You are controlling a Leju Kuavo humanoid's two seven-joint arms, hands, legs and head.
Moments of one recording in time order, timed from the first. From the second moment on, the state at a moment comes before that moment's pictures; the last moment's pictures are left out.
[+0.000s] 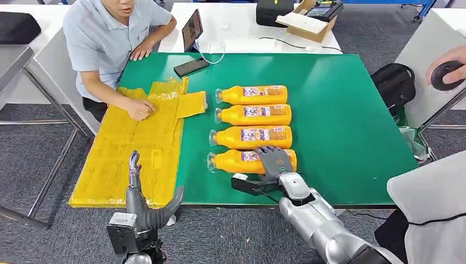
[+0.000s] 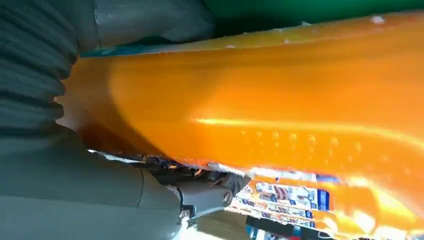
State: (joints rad) left arm 0.09 -0.16 -0.43 -1.49 -0.11 0.61 -0.67; right arm -0.53 -0.01 0.48 -0.58 1.05 -0.24 -0.07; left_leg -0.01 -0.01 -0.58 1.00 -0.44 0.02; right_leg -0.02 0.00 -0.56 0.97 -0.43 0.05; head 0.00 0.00
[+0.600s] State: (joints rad) left arm 0.10 -0.14 -0.43 -1.44 0.17 0.54 -0.55; right arm -0.21 0.05 0.33 -1.00 0.53 -0.47 -0.42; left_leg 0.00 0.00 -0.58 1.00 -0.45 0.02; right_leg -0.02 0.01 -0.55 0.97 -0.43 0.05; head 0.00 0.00
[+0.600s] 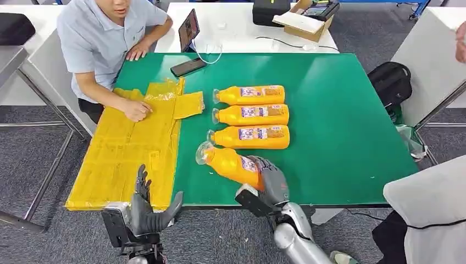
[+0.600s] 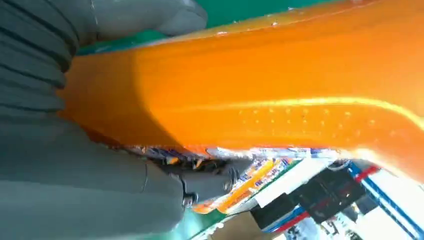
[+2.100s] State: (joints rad) left arm 0.05 -0.12 -0.52 -1.43 0.34 0.29 -0.48; right arm -0.28 0.19 0.67 -0.95 0.42 -0.48 -0.52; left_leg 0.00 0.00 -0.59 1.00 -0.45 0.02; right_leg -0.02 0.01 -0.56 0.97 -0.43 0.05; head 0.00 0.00
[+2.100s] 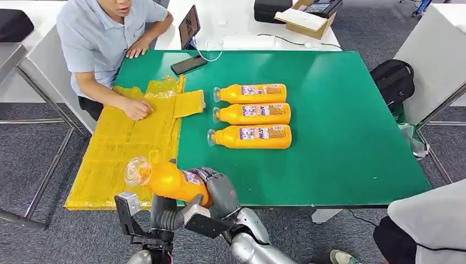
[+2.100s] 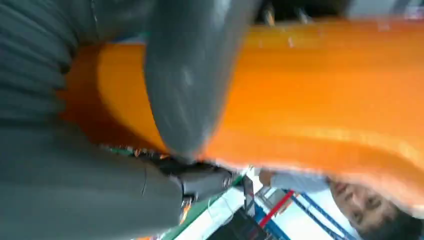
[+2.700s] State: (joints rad) left arm 0.05 -0.11 -0.50 -1.44 0.42 0.24 -0.40; right arm -0.29 0.22 0.71 -0.86 0.43 -0.56 -0.52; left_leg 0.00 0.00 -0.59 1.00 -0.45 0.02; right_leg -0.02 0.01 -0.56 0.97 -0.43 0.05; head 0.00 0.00
